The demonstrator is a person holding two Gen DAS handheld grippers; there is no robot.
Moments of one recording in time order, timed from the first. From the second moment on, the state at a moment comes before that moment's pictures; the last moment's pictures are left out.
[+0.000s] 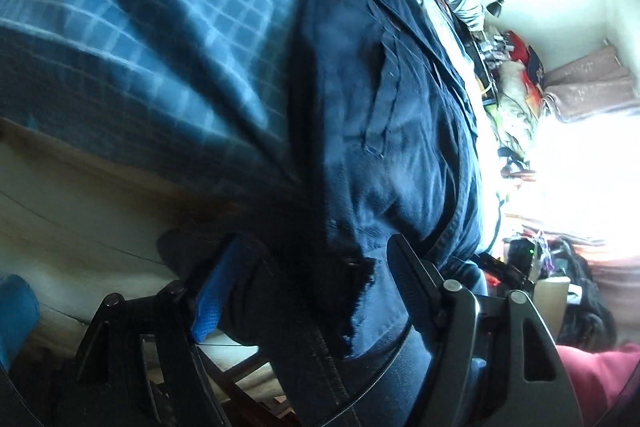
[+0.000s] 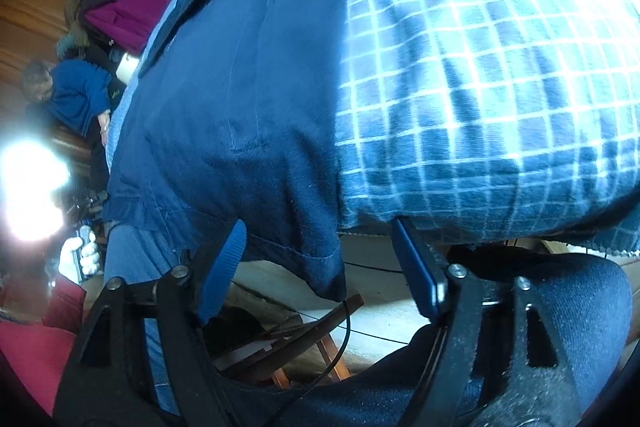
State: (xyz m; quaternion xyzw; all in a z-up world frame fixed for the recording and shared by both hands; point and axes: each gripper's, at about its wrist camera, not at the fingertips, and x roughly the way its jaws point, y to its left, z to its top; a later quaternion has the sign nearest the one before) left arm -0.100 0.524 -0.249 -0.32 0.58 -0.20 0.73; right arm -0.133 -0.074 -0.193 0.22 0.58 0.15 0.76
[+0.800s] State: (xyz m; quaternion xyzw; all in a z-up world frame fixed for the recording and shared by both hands) left arm -0.087 0.501 -0.250 -0.29 0.57 -0.22 0.74; right arm -0.124 -0.040 -0.226 0.20 0.65 0.17 0.71
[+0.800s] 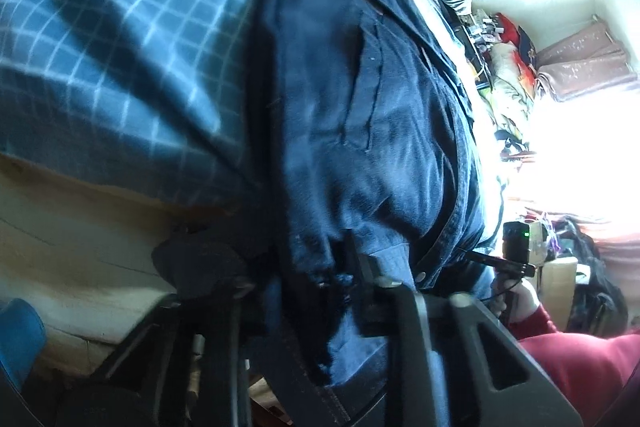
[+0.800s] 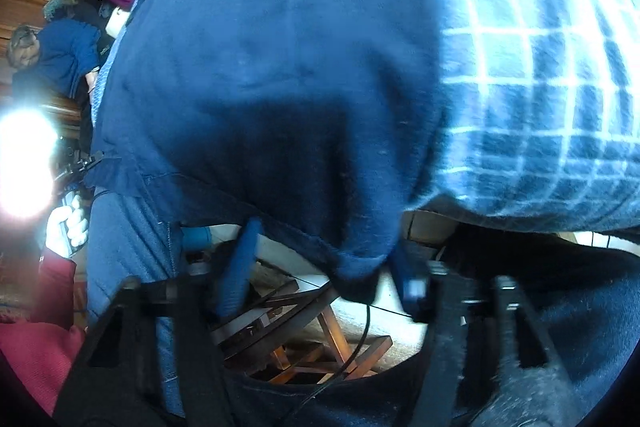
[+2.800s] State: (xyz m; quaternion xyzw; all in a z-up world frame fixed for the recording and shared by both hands) left arm 0.290 0.464 -0.172 -0.18 0.43 -0.12 0.88; right arm 0.218 -0.112 -0.143 0.13 0.49 0.11 0.85
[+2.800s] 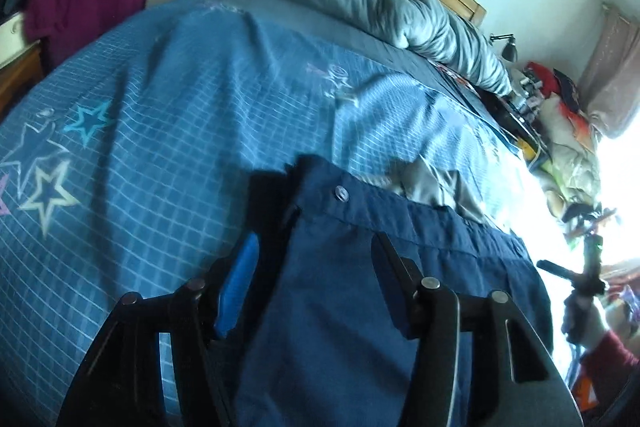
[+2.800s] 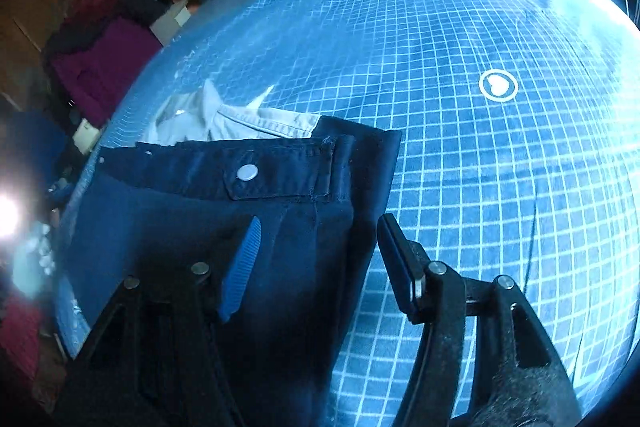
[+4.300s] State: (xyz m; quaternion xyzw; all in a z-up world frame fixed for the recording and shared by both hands) left arm 0.224 0.494 -0.228 -0.18 0.49 -0.03 0.85; right arm 0.171 -0.083 -0.127 0.08 0.44 0.12 0.88
